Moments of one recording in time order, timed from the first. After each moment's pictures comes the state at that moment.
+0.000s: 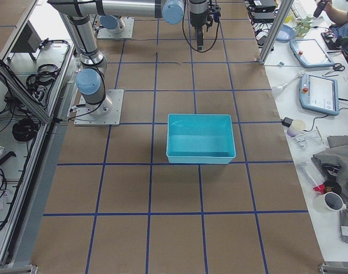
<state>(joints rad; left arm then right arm) -1.51 -2.09 -1.70 -0.91 1.57 1.60 1.60 -1.50 1.56 -1.76 -1.56 0.00</state>
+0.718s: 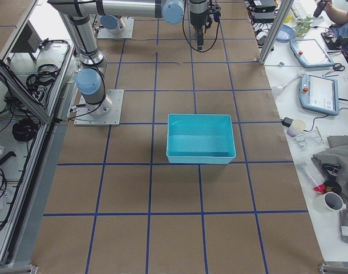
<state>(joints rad) -1.51 -2.10 -1.71 -0.91 1.58 1.60 1.60 -1.50 1.56 -1.76 -1.56 0.00</state>
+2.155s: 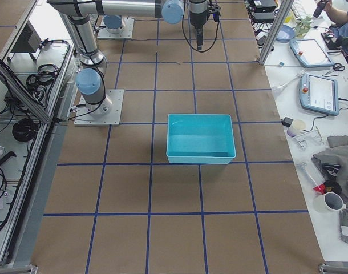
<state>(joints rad) -1.38 -2.07 -1.76 -0.88 1.58 1.69 1.60 -1.50 1.56 -1.76 -1.56 0.00</state>
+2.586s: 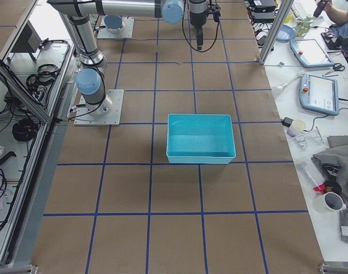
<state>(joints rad) -1.34 -2.07 -1.79 -0.83 1.58 1.75 1.60 -1.50 1.56 -1.76 -1.56 0.00</state>
